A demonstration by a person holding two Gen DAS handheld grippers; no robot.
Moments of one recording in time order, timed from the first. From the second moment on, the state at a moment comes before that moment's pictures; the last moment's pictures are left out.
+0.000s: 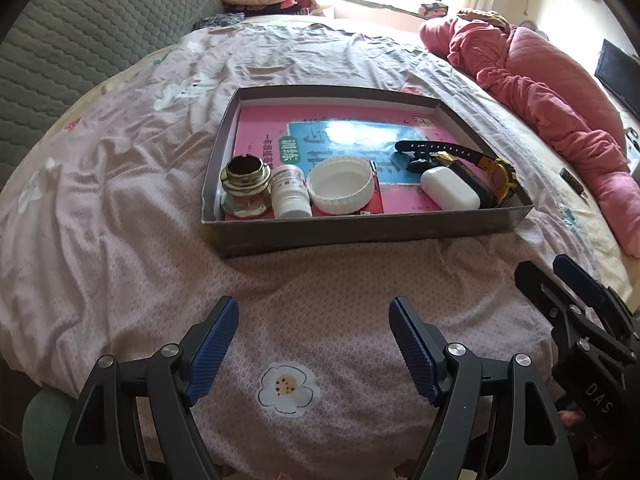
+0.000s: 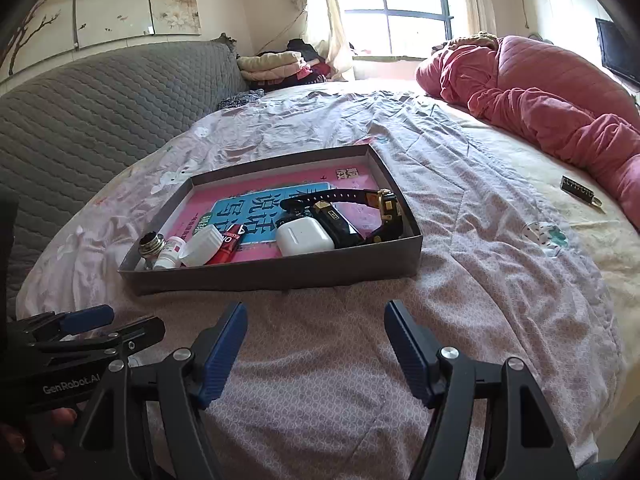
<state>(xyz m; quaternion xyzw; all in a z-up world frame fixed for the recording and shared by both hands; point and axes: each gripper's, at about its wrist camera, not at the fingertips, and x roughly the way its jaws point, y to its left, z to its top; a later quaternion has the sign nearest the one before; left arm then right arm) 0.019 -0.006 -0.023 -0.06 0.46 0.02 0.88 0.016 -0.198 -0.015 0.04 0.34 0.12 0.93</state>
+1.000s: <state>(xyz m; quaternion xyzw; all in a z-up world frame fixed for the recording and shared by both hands) 0.004 -0.007 -0.025 -0.06 0.45 0.03 0.89 0.007 -0.190 -0.019 0.03 0.34 0.11 0.93</state>
